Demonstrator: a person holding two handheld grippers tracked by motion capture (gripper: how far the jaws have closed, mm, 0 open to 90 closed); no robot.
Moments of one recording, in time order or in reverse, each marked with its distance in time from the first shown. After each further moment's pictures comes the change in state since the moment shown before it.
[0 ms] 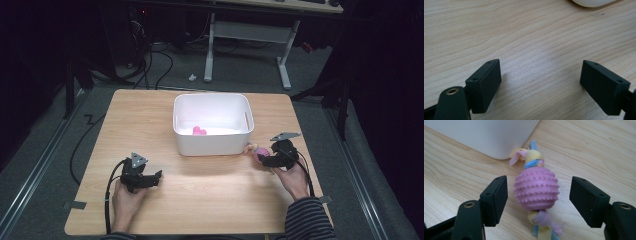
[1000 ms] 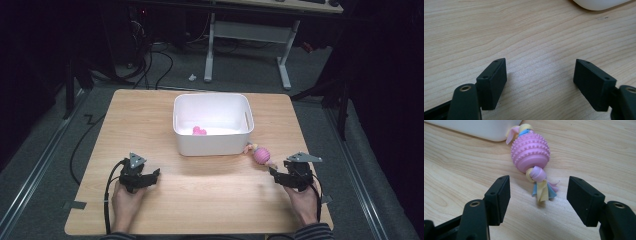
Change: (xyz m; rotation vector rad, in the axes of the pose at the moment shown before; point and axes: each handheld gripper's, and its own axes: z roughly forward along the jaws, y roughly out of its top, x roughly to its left) left arm 0.001 -0.001 -0.002 -0.018 0.024 -0.023; right arm 0.005 -0.063 -0.034 -0.105 -0.043 0.111
